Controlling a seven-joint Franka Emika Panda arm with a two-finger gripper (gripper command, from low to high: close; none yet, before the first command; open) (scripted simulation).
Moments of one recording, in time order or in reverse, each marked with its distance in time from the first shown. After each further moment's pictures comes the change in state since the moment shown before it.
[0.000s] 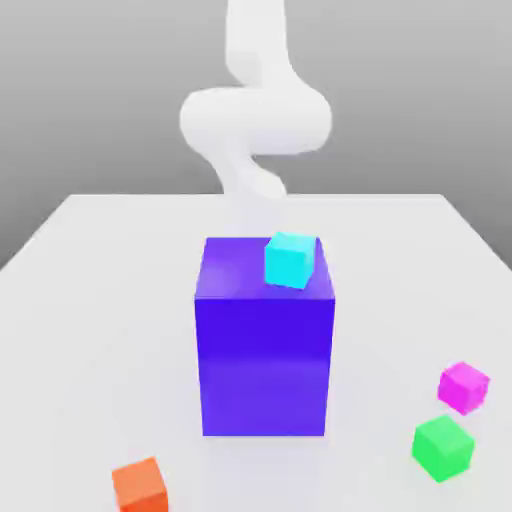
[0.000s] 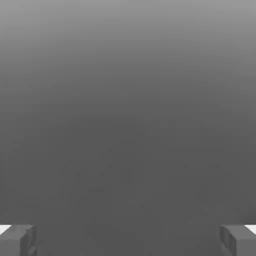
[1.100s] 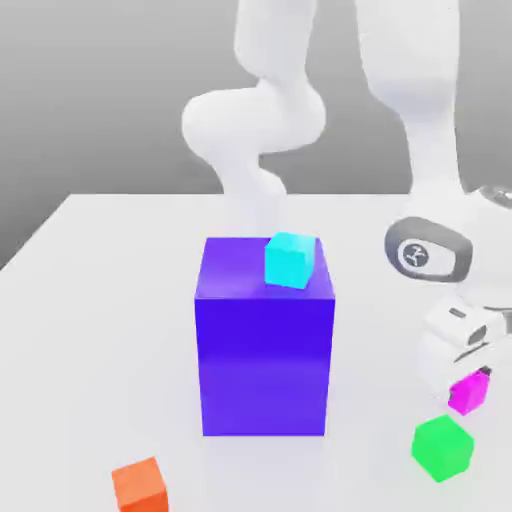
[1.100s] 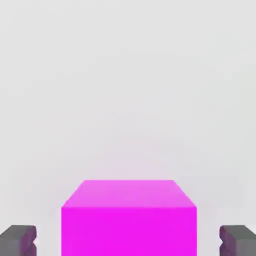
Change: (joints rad) arm 0.426 1.091 0.198 -0.238 -0.412 0.577 0.451
